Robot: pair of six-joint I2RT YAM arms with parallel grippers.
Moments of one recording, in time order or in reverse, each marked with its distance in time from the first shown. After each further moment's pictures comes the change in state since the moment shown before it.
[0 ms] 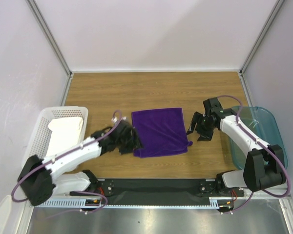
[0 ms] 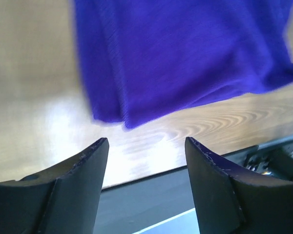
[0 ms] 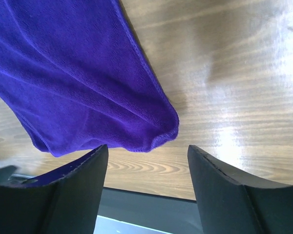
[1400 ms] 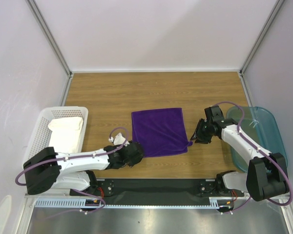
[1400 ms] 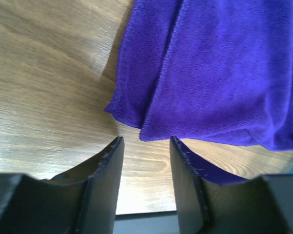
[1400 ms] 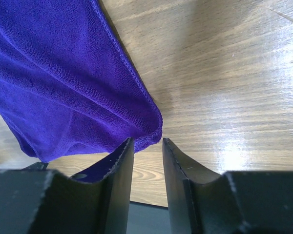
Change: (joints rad) left arm -0.330 0.021 -0.259 0.198 -0.393 -0.724; right arm 0.000 -0.108 -0.183 0.153 0.037 0.029
